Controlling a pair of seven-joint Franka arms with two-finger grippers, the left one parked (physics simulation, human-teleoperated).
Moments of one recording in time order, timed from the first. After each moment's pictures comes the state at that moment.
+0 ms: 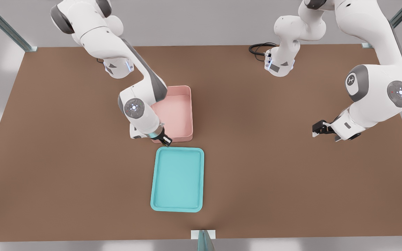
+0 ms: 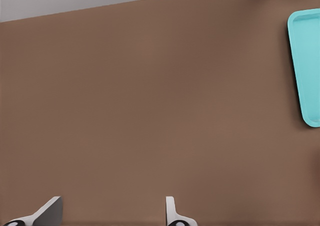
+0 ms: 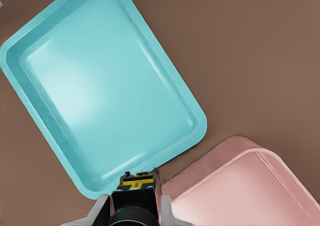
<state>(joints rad) 0.35 0.42 0.19 -1.65 0.06 2.15 1.12</state>
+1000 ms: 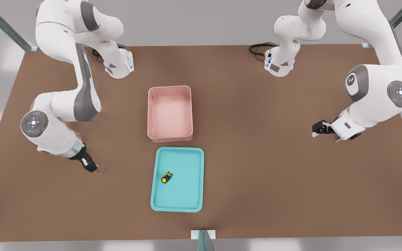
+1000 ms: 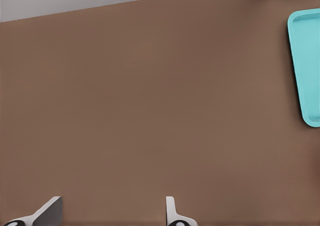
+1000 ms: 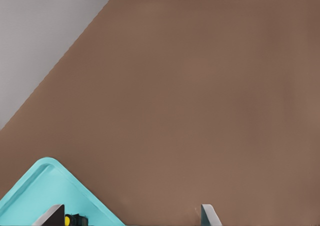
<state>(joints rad) 0.16 0.36 -0.14 -1.36 0.02 1.73 0.95</state>
